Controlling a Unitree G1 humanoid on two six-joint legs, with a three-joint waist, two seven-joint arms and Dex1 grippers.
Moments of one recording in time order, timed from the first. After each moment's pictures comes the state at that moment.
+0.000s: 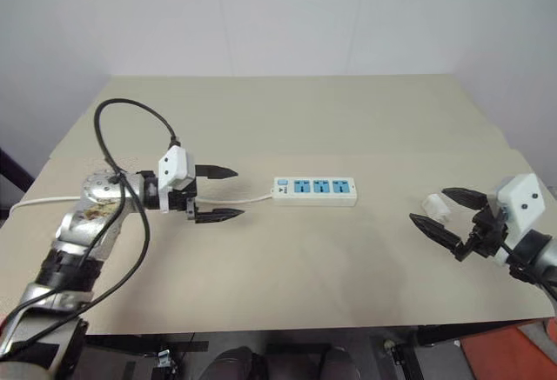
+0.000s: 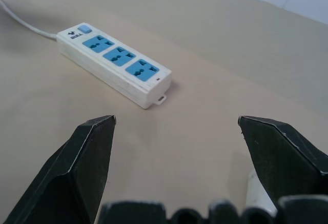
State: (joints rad) left arm -0.69 0.59 -0.12 0.27 -0.28 0.12 -1.22; right arm 0.07 -0.85 -0.54 -0.29 0.54 0.42 0.91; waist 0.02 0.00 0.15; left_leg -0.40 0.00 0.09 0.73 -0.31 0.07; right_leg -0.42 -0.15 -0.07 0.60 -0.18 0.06
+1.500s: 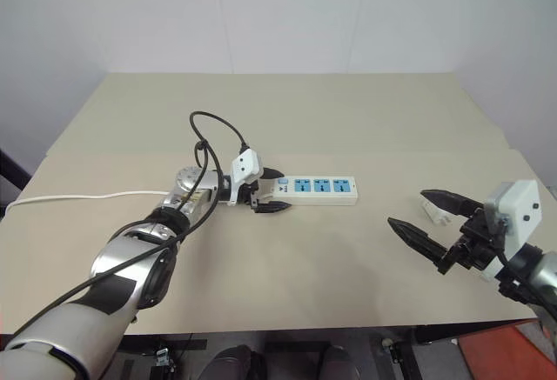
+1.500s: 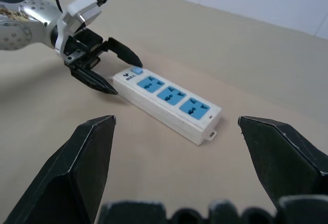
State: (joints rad) left arm -1.11 0.22 -0.08 1.32 0.06 -0.40 -1.14; right arm 0.19 -0.80 -0.62 -0.56 0.77 0.53 0.79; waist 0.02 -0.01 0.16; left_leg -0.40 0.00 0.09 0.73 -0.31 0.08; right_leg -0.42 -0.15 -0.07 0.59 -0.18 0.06
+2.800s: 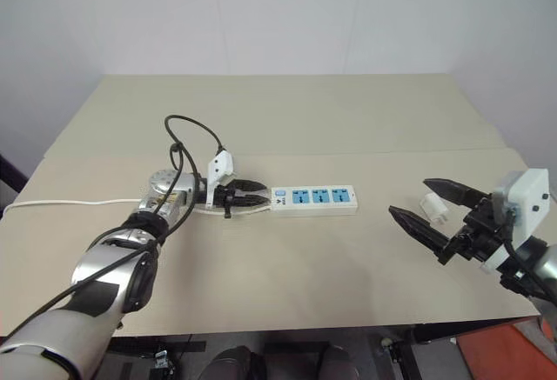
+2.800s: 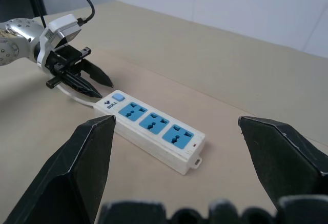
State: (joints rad) left arm -1.06 0.32 -0.01 1.25 0.02 -0.33 -1.30; right arm 0.13 -0.81 -0.63 -0.57 0.83 0.56 0.75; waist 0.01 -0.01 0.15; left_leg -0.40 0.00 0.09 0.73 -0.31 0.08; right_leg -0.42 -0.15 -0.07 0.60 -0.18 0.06
